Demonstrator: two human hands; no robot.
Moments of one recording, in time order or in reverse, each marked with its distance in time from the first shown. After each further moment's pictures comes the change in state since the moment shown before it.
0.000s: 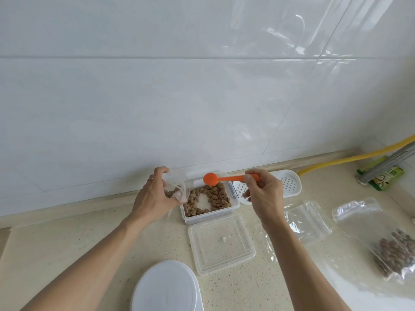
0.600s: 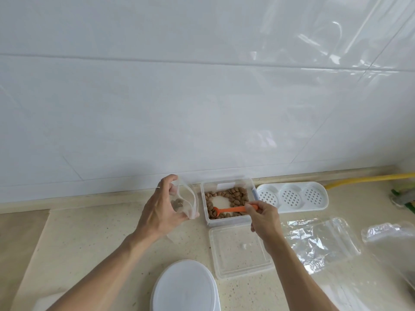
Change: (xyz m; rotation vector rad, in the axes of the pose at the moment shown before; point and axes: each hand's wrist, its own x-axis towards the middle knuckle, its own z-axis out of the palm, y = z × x) left_hand -0.044 -0.034 -0.023 -0.124 0.139 0.097; right_hand -0.011 0.062 0.043 -0.121 -0.187 0.289
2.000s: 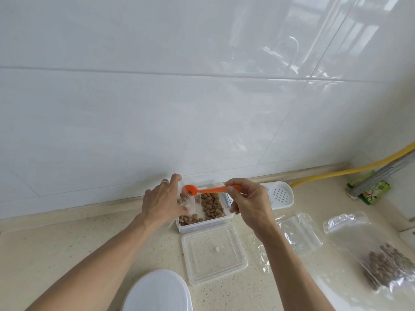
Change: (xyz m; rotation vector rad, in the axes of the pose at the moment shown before) left_hand 0.052 0.058 0.045 0.565 -0.151 0.075; right_hand -0.031 -0.078 -0.047 0.061 -0.053 -0.299
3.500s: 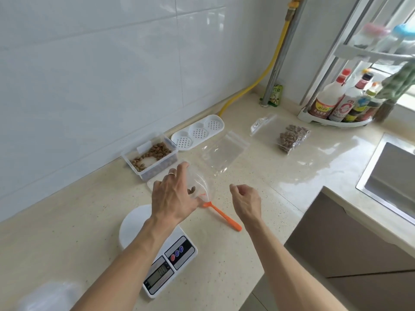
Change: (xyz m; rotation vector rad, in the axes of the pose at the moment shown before) left_hand -0.192 0.104 -0.002 -0.149 0.038 0.484; right_hand -0.236 0.095 -0.039 -0.147 0.588 0.505
